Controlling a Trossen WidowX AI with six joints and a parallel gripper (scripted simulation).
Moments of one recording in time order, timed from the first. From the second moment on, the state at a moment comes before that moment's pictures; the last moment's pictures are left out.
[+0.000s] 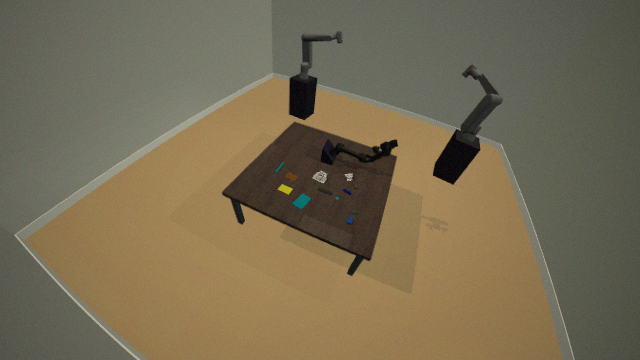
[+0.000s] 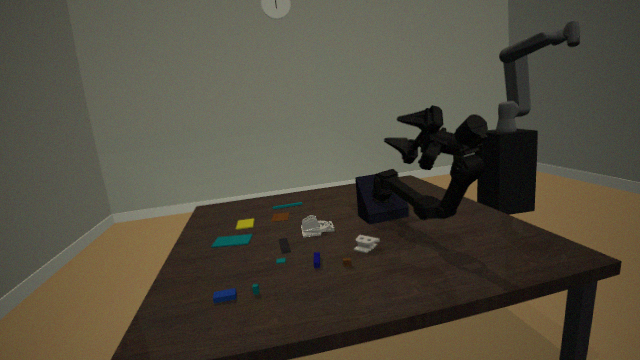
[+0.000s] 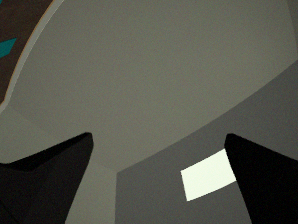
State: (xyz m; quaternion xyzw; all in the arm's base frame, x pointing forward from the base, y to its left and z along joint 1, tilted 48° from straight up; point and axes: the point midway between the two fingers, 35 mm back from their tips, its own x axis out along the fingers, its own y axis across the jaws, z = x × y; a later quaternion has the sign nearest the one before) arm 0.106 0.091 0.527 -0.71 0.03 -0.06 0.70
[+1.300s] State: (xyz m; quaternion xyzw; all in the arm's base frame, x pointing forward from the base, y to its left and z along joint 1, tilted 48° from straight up) arm 0.150 0.030 0.463 -0.45 0.03 0.15 0.88
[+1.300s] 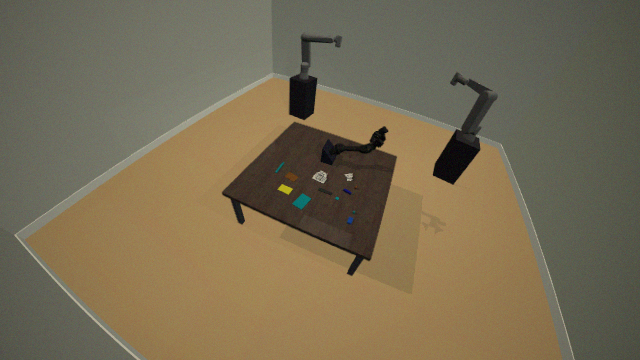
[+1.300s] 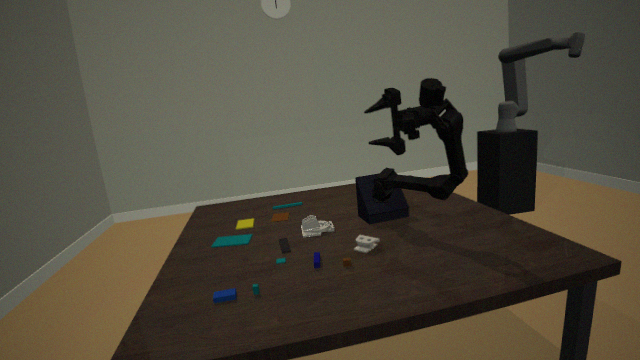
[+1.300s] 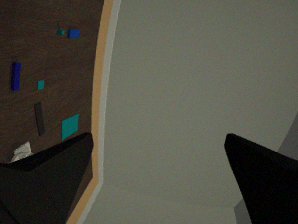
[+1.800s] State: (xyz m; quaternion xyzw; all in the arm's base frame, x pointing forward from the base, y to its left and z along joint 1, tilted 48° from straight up) arm 0.173 0.037 0.427 -0.34 0.07 0.26 0.90
